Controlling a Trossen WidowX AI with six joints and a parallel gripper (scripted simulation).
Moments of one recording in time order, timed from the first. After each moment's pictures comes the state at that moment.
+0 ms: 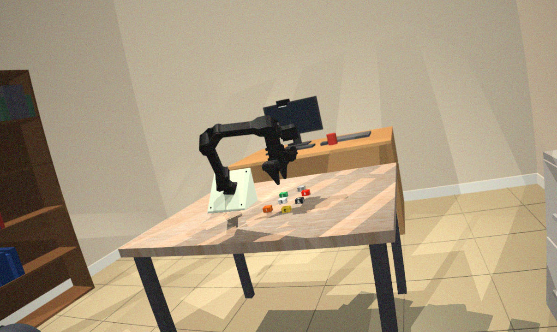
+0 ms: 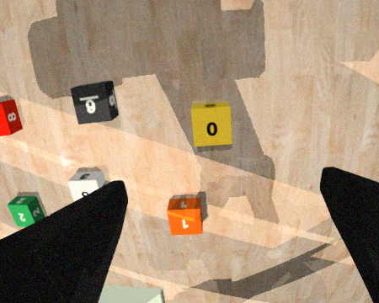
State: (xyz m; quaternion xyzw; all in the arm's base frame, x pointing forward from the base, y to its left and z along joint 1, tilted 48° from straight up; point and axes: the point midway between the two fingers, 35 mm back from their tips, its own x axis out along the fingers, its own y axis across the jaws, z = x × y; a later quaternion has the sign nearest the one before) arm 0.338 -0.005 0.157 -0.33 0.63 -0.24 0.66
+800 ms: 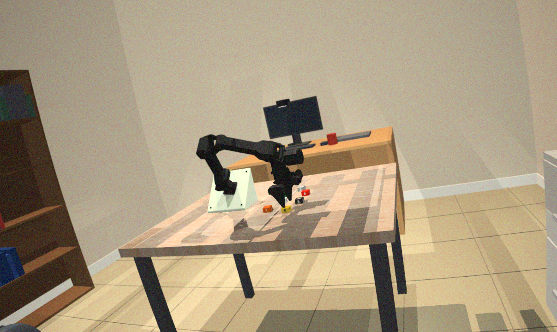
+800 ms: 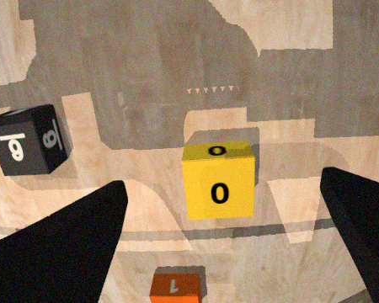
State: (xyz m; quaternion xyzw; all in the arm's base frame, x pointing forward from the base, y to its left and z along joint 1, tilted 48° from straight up) arm 0.348 -0.075 0.094 -0.34 0.63 -0.23 0.66
